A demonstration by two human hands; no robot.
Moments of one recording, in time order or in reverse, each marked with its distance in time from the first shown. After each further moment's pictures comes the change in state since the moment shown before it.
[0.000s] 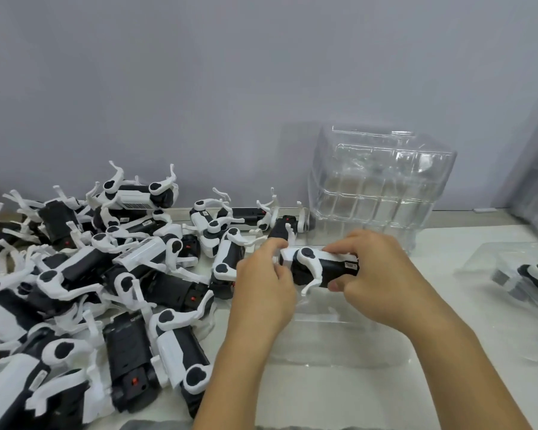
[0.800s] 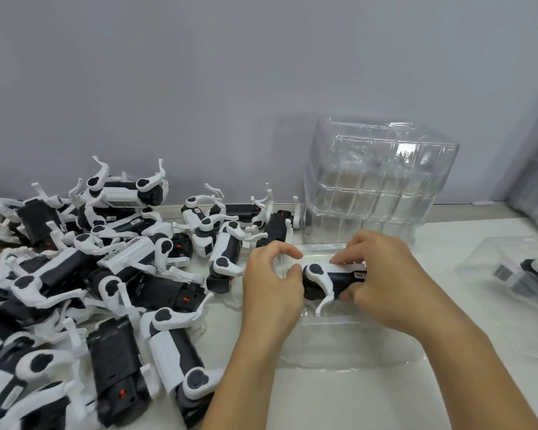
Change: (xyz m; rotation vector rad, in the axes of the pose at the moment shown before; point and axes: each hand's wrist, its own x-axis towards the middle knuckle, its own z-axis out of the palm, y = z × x) left_hand -0.005 0.004 0.019 -0.344 -0.044 -0.115; right_hand -0.002 0.010 -0.001 -0.098 -0.045 0.032
